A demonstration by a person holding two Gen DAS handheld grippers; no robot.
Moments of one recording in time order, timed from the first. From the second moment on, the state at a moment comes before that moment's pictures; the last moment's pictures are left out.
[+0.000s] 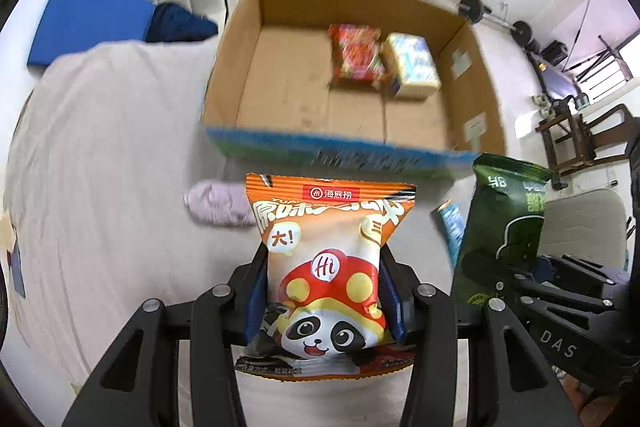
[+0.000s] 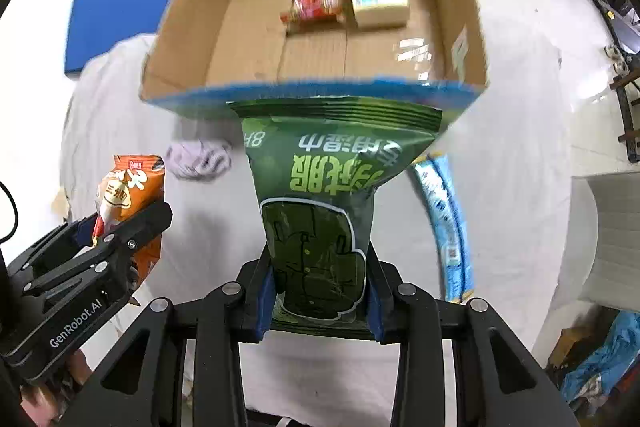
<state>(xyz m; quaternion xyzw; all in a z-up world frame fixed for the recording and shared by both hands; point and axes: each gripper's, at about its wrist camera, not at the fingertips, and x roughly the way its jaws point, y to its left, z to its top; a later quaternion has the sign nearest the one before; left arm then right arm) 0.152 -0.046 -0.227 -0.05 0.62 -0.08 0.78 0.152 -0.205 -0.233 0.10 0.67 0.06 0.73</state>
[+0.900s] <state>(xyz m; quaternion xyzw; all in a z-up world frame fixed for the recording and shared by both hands) 0.383 -0.017 -0.258 0.00 0.64 -0.06 0.77 0.316 -0.232 -0.293 0.16 0.67 -0.04 0.73</state>
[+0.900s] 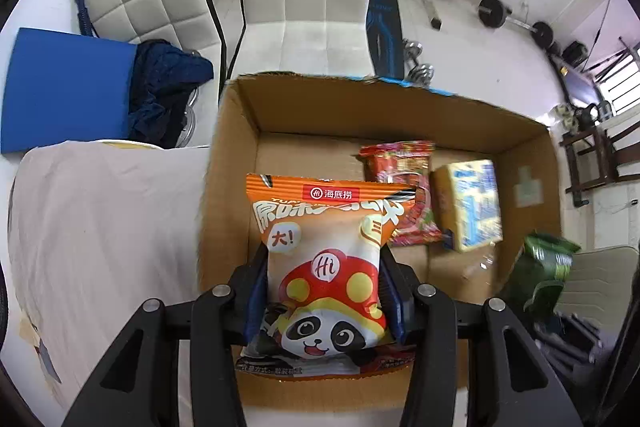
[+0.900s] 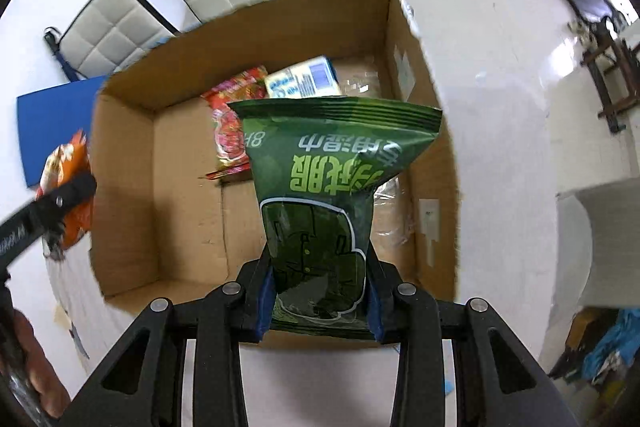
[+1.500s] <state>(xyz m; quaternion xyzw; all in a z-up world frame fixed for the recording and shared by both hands) 0.443 -0.036 -0.331 0.02 0.69 -0.05 0.72 0.331 -0.225 -0.359 0.18 0.69 -0.06 0.70</state>
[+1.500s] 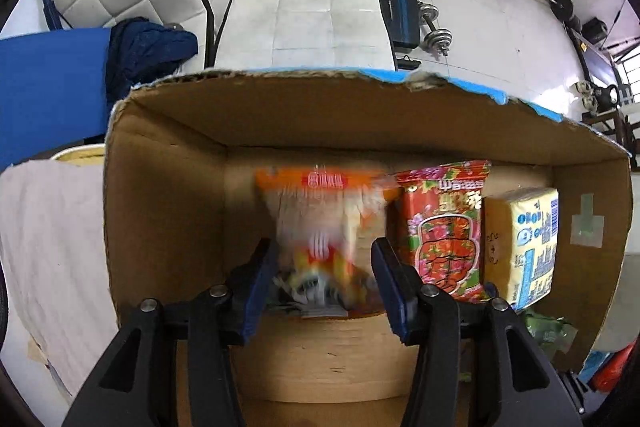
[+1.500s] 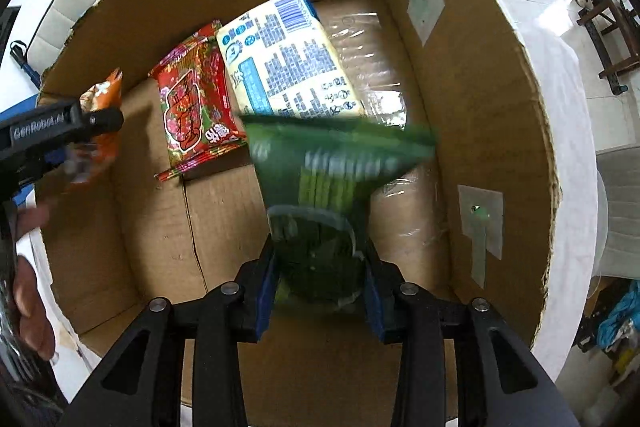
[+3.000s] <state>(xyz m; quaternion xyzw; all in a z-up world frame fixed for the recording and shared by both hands) 0.228 -0.006 -0.147 0.00 0.53 -0.05 0.85 0.222 -0.181 -0.170 0.05 0.57 -0.02 0.82</state>
